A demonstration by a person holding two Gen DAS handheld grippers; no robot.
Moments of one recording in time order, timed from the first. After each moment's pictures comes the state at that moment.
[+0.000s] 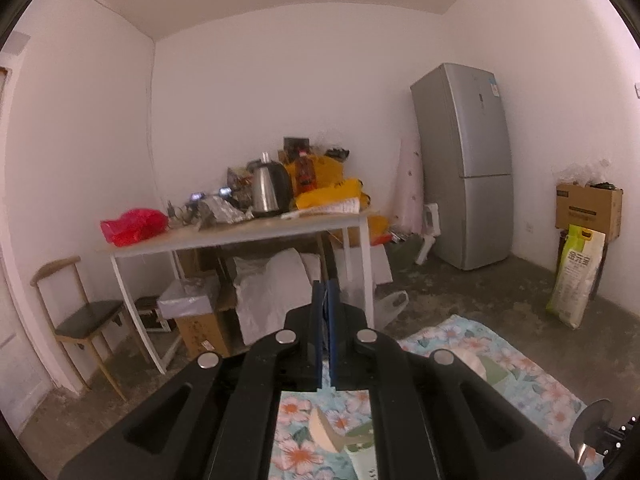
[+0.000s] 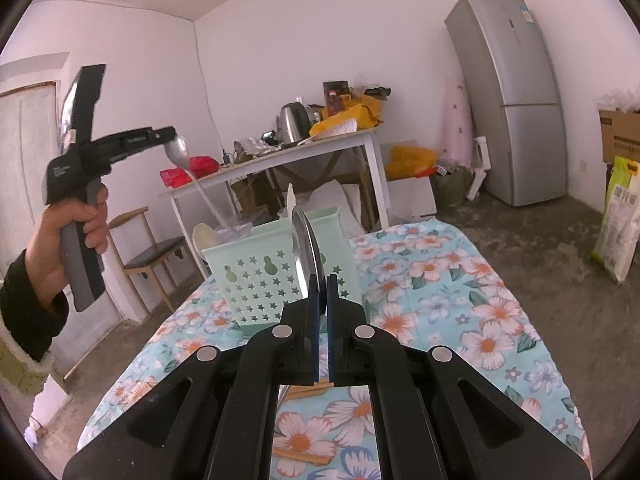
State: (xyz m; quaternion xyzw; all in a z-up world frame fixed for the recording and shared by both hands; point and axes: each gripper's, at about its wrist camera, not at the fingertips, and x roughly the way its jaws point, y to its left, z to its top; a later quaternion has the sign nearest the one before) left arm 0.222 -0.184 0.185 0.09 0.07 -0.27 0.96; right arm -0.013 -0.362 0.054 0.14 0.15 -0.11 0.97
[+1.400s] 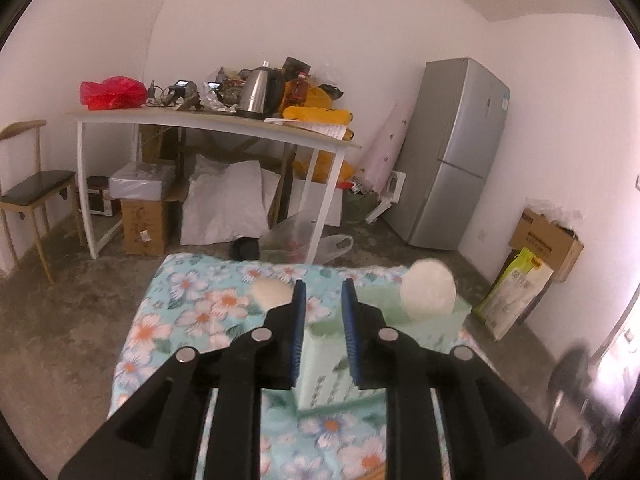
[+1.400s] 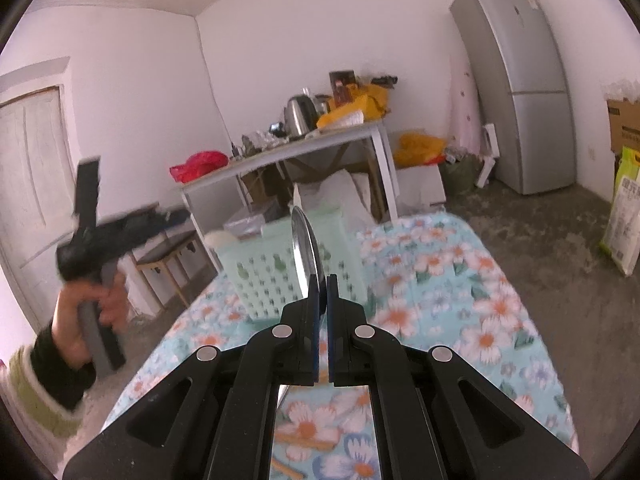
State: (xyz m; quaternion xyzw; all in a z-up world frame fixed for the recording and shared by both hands) left arm 0.232 -0.133 0.112 -0.04 0.25 -0.33 0.91; right arm -0.017 -0.376 0.079 0.15 0.15 -0.08 0.97
